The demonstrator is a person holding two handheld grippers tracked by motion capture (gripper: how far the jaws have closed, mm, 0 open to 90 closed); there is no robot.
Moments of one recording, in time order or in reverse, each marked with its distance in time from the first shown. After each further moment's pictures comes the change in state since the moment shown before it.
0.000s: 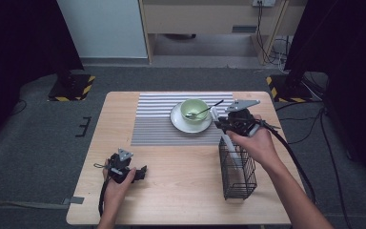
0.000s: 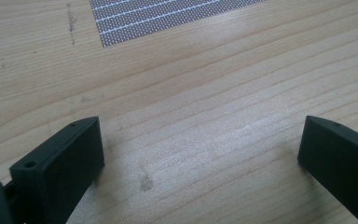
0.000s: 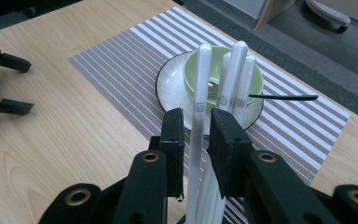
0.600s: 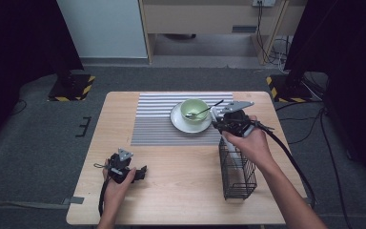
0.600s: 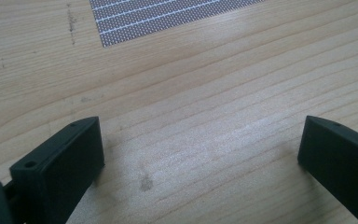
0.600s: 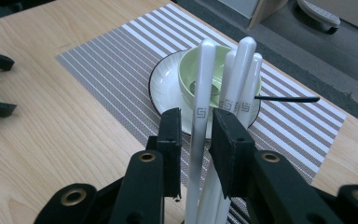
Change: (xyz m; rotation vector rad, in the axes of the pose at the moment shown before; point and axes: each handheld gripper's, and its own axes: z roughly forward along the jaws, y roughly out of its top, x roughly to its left) left arm 0.000 0.000 0.000 -0.001 0.000 0.003; right arm 0.004 -0.002 0.015 0.003 -0.031 -0.020
